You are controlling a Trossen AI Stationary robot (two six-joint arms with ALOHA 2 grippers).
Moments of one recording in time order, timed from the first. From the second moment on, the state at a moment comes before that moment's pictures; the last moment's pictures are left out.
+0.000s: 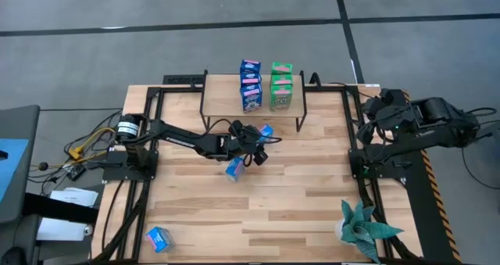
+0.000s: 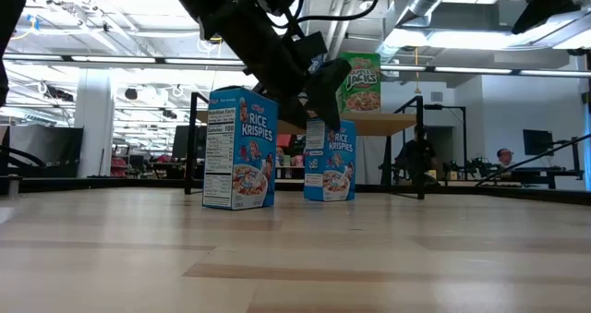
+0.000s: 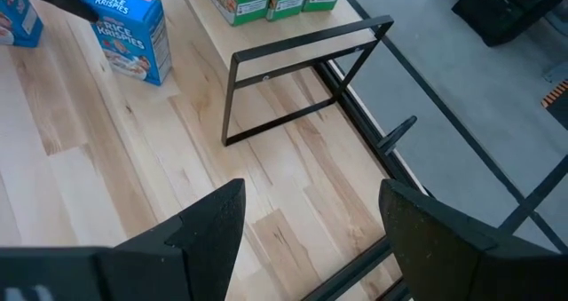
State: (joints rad) left arm -0.02 1.85 1.16 0.08 -0.64 -0.34; right arm 0.08 0.63 1.14 -1.43 0.63 0.33
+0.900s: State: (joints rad) left arm -0.03 1.85 1.48 -0.22 -0.41 -0.31; right arm 0.08 0.63 1.14 -1.44 0.63 0.33
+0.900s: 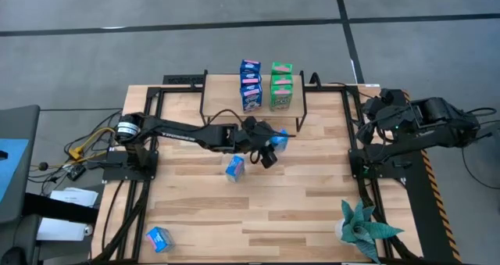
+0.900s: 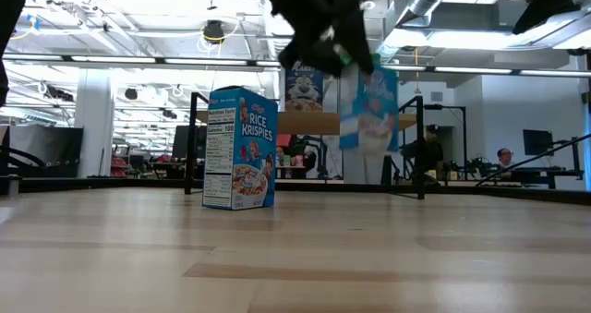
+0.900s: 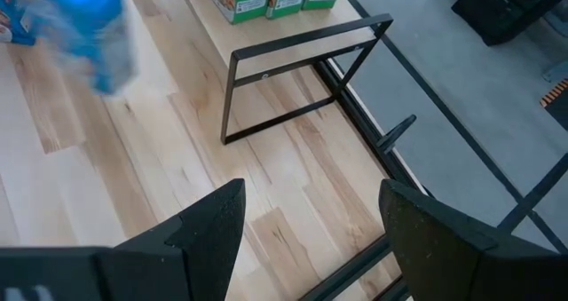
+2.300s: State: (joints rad) left arm 0.75 1.16 1.23 -0.37 0.20 0.18; right arm 0.08 0.63 1.14 -1.42 0.67 0.33
